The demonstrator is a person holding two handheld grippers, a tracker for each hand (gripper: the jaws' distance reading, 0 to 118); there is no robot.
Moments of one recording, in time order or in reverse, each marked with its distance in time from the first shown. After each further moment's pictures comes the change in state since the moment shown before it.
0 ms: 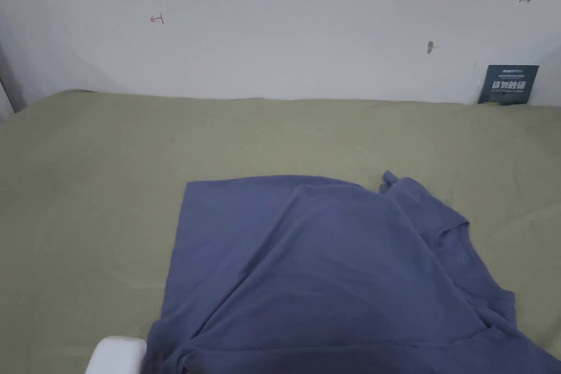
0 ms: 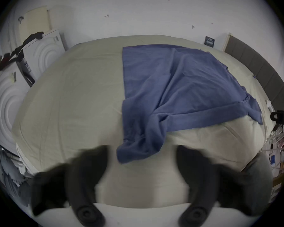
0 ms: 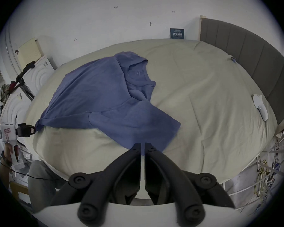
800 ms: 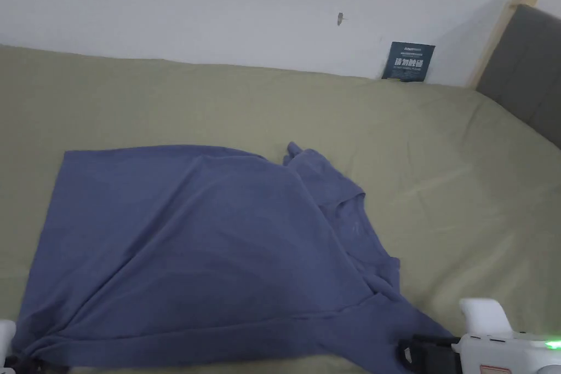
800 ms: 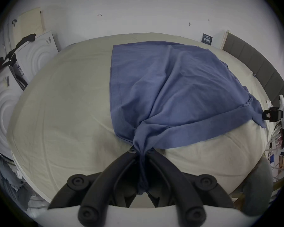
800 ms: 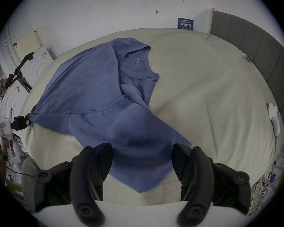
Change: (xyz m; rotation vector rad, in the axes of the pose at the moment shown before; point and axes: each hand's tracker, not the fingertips) left arm 0.011 0.026 -0.029 -0.001 -0.048 0.018; right arm 0.024 0.031 -0.092 -0.088 0.018 0.058
